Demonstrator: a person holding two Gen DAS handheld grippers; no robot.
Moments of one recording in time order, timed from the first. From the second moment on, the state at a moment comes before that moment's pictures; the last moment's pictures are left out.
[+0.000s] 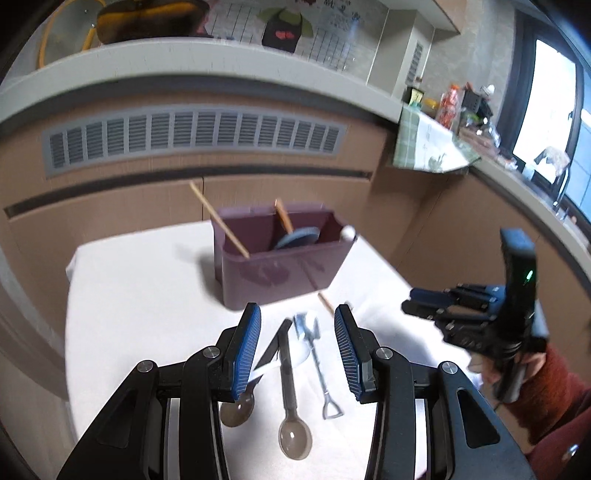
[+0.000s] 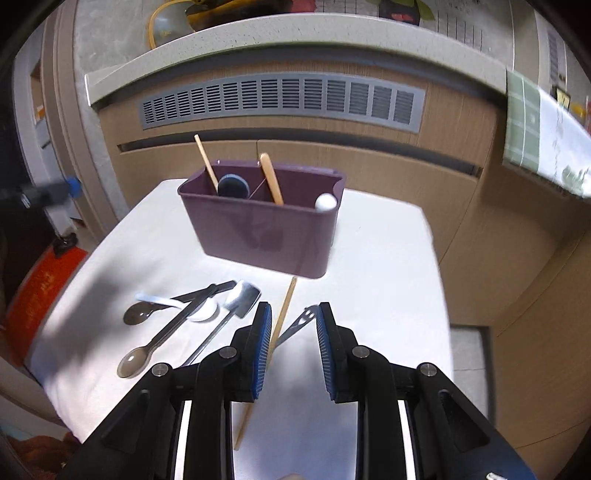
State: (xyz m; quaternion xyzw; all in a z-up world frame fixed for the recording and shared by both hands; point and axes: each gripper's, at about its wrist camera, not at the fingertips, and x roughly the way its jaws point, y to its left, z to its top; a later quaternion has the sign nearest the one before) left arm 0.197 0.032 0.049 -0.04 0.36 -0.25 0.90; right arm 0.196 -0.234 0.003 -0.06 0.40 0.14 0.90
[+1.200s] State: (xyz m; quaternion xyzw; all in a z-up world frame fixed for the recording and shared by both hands) left arm 0.258 -0.021 -0.060 -0.06 0.49 -0.21 0.84; right arm 0.212 -0.235 -0.024 0.02 0.41 0.16 0.90
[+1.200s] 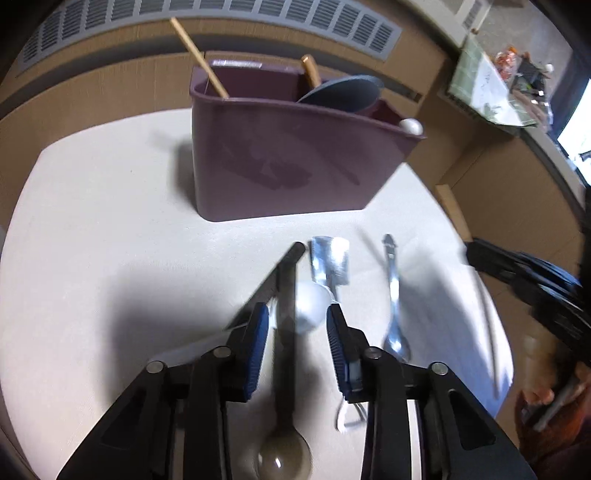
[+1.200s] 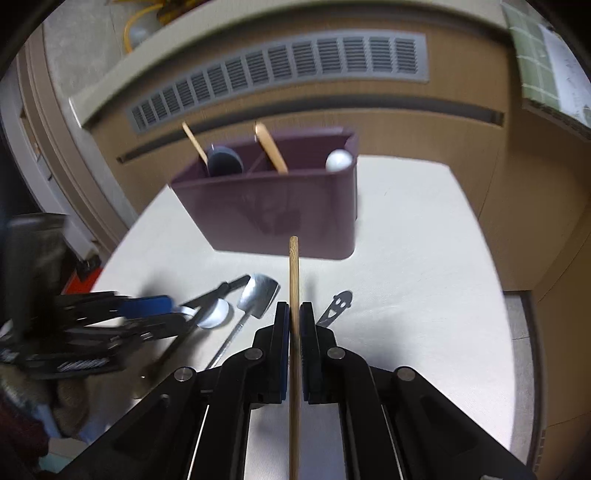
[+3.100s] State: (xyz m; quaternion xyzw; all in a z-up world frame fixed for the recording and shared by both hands) left arm 0.287 -0.100 -0.072 0.00 0.49 -0.18 0.85; right arm 0.220 -0.251 -0.081 -0.06 0.45 0.12 0.88
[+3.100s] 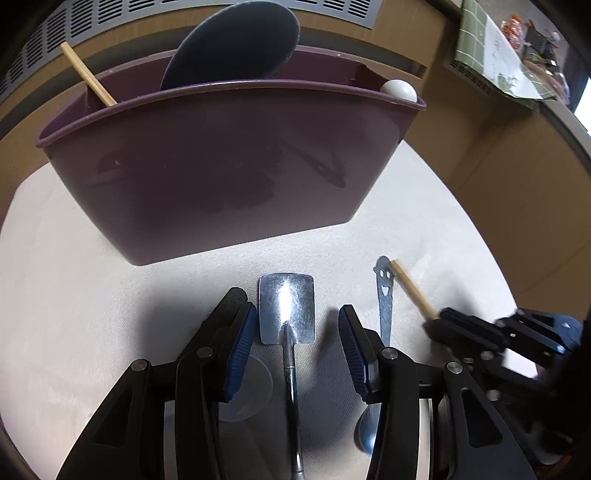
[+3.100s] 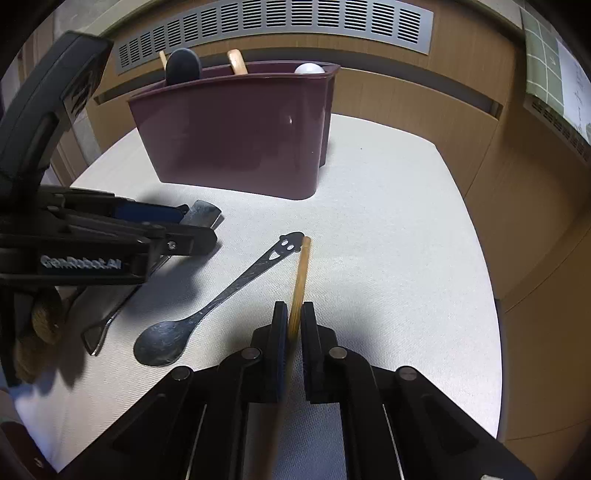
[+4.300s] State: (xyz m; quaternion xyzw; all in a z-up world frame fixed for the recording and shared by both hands) left arm 0.219 0.015 0.164 -0.09 0.18 -0.20 0.96; right arm 0.201 -0.251 0.144 0.01 0.17 0.17 0.97
